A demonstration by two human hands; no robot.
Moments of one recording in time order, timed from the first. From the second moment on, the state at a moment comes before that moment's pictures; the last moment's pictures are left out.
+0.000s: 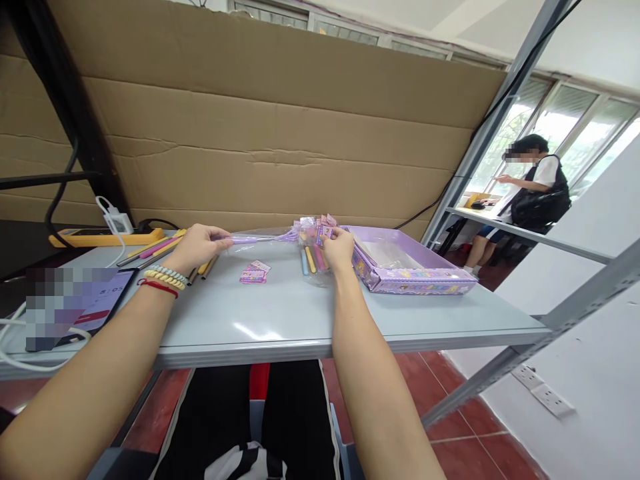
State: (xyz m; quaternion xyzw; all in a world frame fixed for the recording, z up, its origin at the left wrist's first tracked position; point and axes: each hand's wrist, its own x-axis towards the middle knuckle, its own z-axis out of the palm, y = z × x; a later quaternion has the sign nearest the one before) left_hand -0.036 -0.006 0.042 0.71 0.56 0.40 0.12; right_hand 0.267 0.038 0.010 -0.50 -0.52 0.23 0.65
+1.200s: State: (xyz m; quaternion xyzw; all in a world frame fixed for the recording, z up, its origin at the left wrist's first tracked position) left_hand -0.035 0.003 0.031 0.70 0.56 0.39 0.20; right_hand 0.249 0.012 0.030 -0.42 -0.49 0.44 0.63
